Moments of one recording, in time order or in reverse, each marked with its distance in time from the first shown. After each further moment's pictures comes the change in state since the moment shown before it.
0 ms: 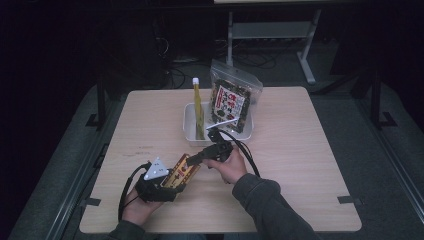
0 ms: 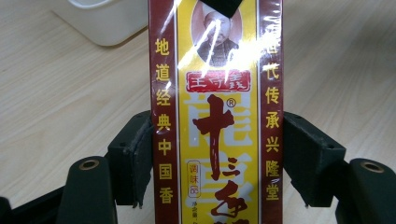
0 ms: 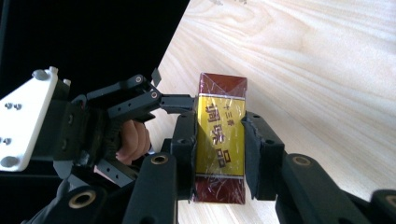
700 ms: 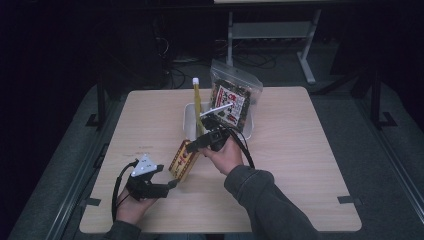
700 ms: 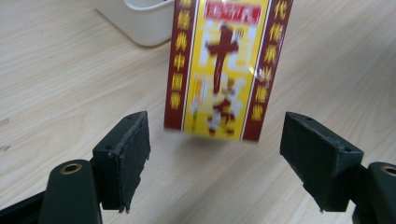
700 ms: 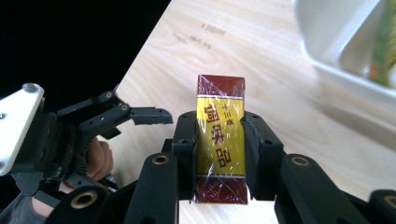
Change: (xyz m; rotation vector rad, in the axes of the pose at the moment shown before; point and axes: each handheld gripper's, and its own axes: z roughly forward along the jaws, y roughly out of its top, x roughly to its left) left arm 0.018 -0.009 -0.015 -0.056 0.047 -0.105; right arm 0.046 0.025 -0.017 -0.070 -0.276 -0.099
